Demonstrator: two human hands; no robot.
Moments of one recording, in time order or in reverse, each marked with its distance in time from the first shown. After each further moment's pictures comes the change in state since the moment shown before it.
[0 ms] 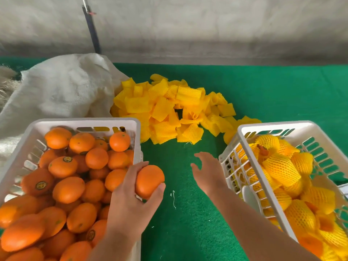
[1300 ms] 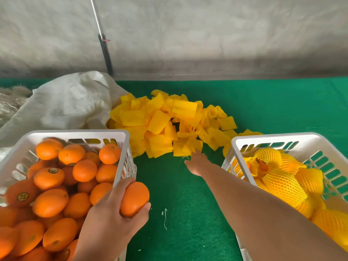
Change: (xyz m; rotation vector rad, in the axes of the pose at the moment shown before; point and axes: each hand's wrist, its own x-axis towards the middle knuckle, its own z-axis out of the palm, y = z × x) left_hand 0.001 0.011 0.014 0.420 -0.042 0.015; right_hand 0.147 0.037 0.026 -0.215 -0.399 0.131
